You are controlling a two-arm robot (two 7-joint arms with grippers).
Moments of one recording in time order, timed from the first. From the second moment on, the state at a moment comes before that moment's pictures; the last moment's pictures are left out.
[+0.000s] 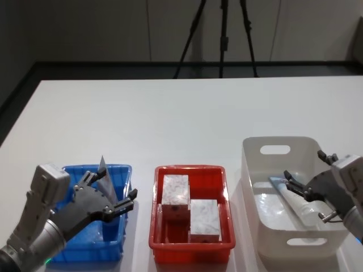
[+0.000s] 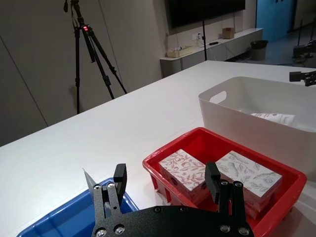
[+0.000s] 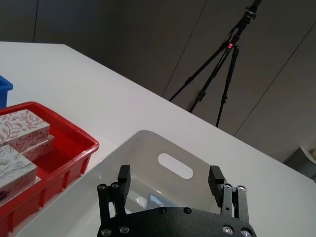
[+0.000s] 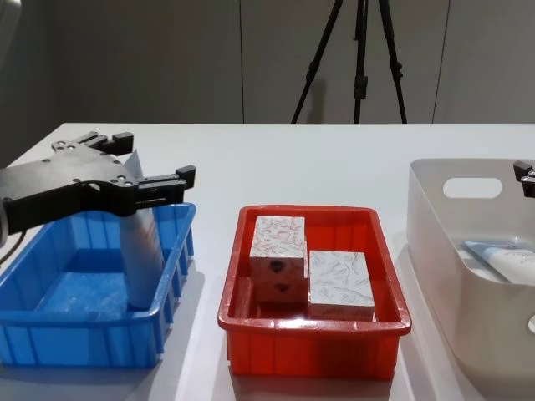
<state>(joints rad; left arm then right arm) -0.22 0.63 0.47 -1.46 -0.41 -0.12 -0.28 0.20 0.59 -0.44 -1.41 0.25 -0.11 -0.02</state>
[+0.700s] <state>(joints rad) -0.20 0.61 0.45 -1.42 -0.28 -0.12 -0.02 0.20 0.60 -0.45 -1.41 0.25 -0.12 -0.03</state>
